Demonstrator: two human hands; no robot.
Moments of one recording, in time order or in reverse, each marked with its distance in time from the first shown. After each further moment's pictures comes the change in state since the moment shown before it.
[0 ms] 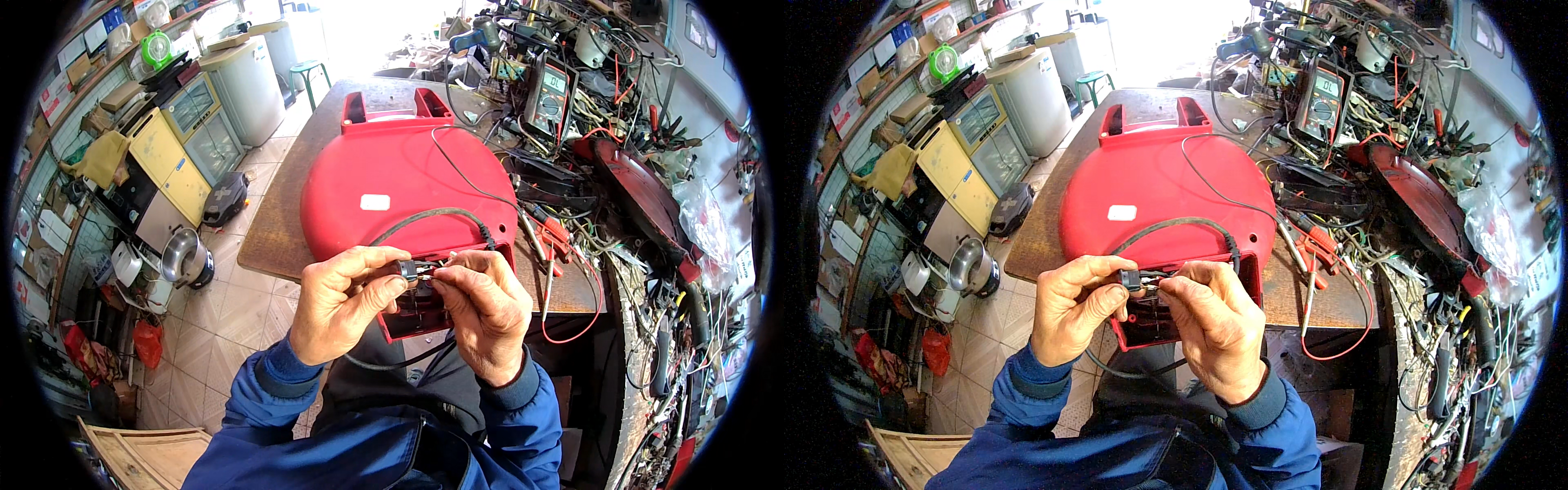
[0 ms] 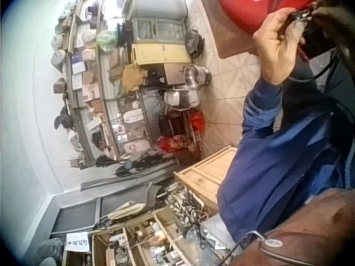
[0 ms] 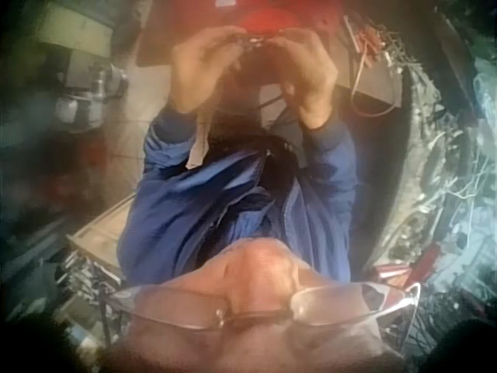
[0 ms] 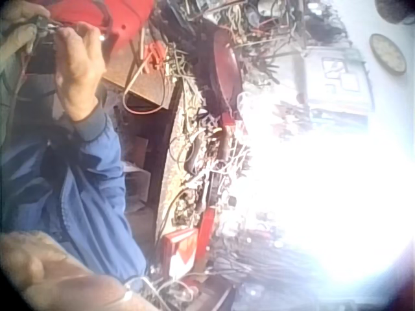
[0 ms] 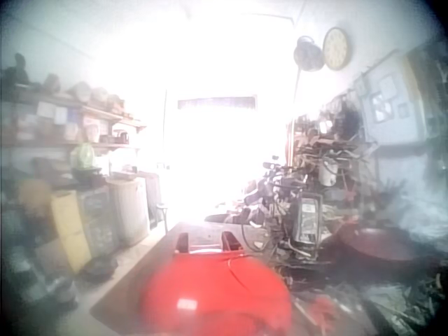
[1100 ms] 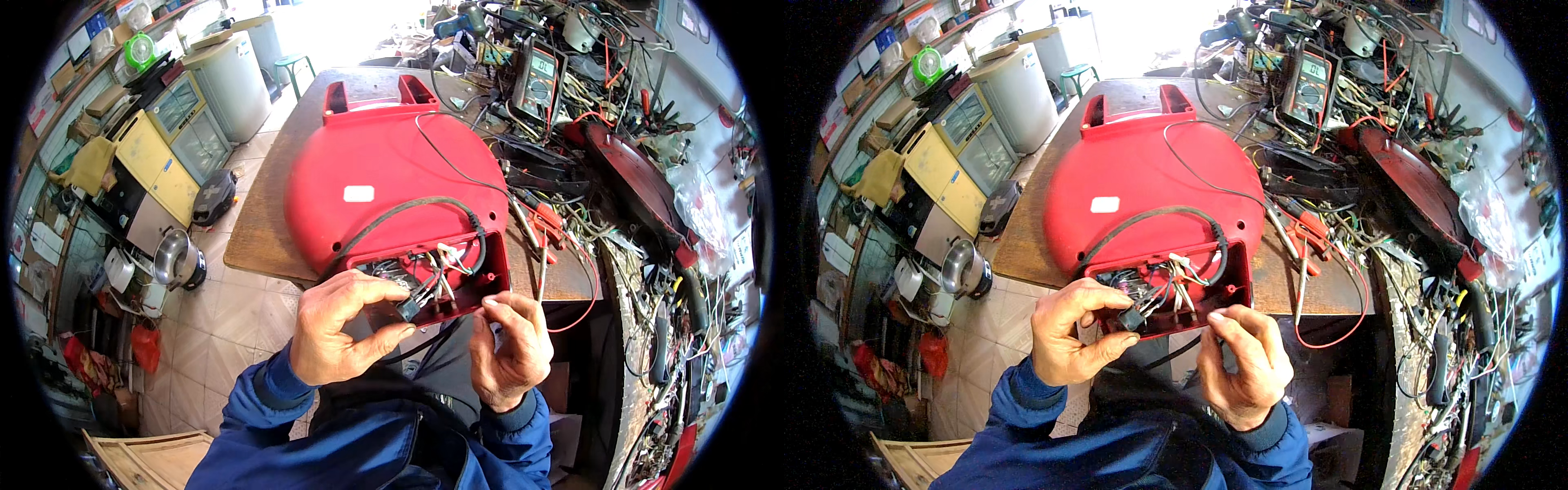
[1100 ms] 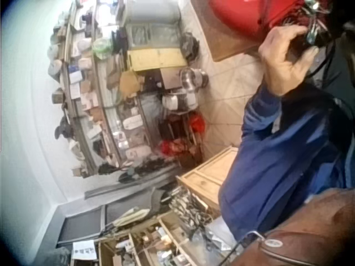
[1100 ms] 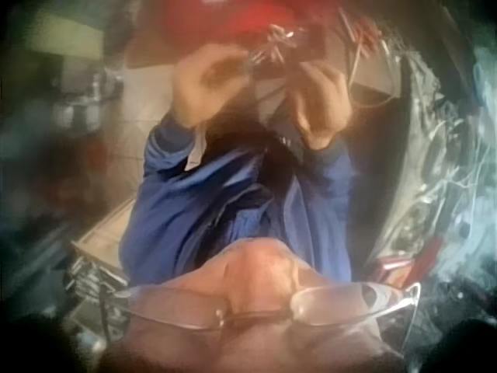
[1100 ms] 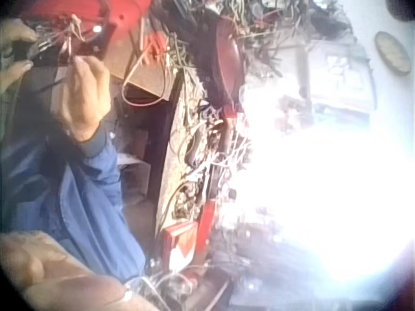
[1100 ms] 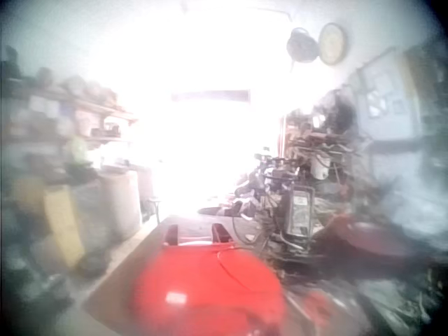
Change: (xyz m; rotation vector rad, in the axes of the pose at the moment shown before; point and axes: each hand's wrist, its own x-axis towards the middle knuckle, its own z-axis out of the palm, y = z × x) left_hand -0.011 0.003 0.007 0.464 -0.084 0.356; right_hand -0.053 -0.006 -0.022 -0.190 0.238 0.029
